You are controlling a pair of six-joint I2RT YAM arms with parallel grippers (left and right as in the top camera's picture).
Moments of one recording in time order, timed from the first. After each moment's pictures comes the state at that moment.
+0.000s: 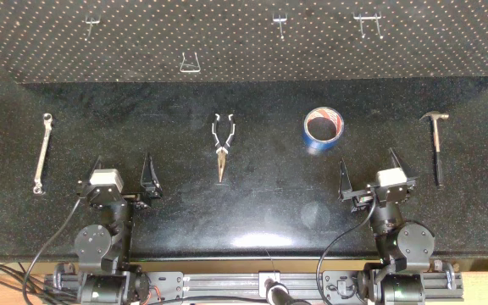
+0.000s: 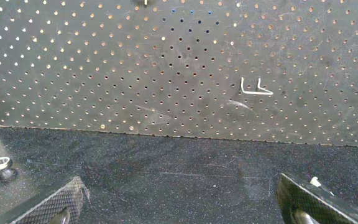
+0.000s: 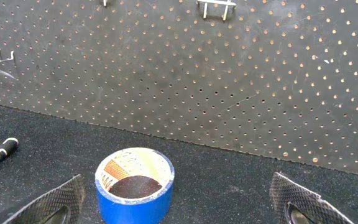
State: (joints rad) left arm -0.02 0.02 0.01 -0.07 -0.04 -0.09; right arm -0.04 0.01 0.01 -0.05 -0.21 -0.13
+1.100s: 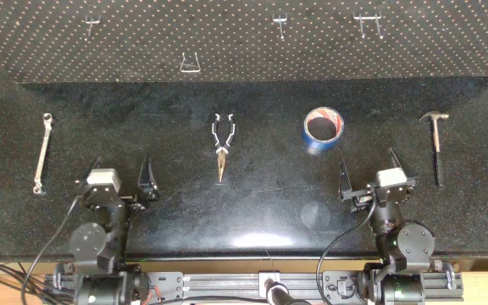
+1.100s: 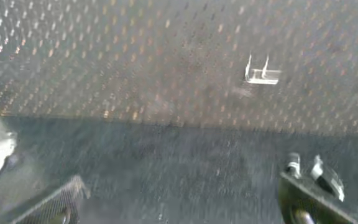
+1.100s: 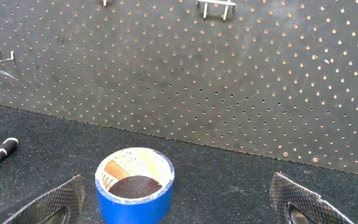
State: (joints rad) left arm 0.05 0.02 0.06 -0.22 0.03 -0.09; right arm -0.04 0.01 0.01 -0.05 -0.21 -0.13
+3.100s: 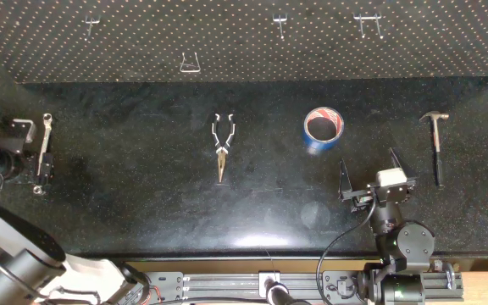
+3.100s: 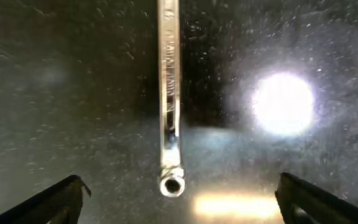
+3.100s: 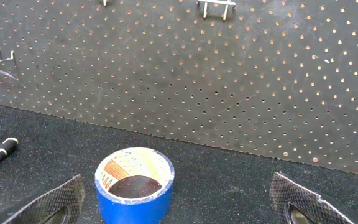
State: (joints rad) left arm 0.78 1.74 1.21 -0.90 0.05 0.78; right arm -0.04 0.01 0.01 -0.05 -0.21 -0.13
